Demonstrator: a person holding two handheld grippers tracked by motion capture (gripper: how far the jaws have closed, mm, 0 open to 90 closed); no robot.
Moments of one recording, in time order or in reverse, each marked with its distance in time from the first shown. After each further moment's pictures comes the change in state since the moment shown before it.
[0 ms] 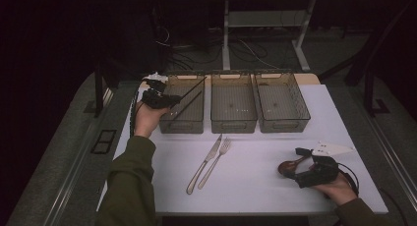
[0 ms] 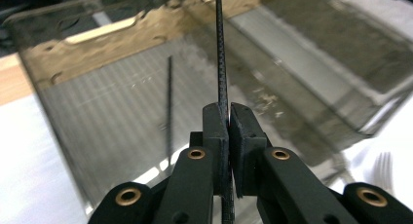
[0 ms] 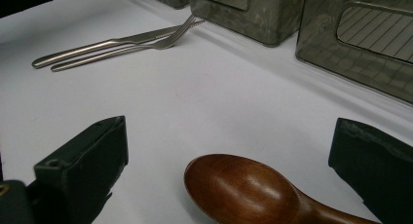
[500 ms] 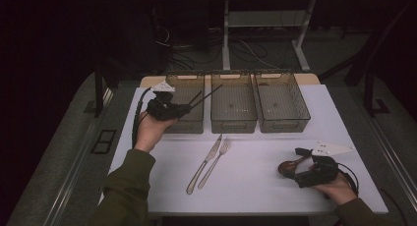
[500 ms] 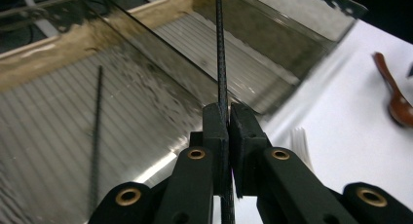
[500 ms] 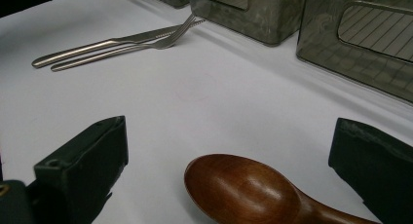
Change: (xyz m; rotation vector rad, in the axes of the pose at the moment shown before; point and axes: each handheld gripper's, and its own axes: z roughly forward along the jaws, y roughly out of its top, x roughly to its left) left arm -0.047 -0.008 -0.021 -0.070 -0.137 0.089; right arm 0.000 0.000 0.001 0.003 0.001 0.000
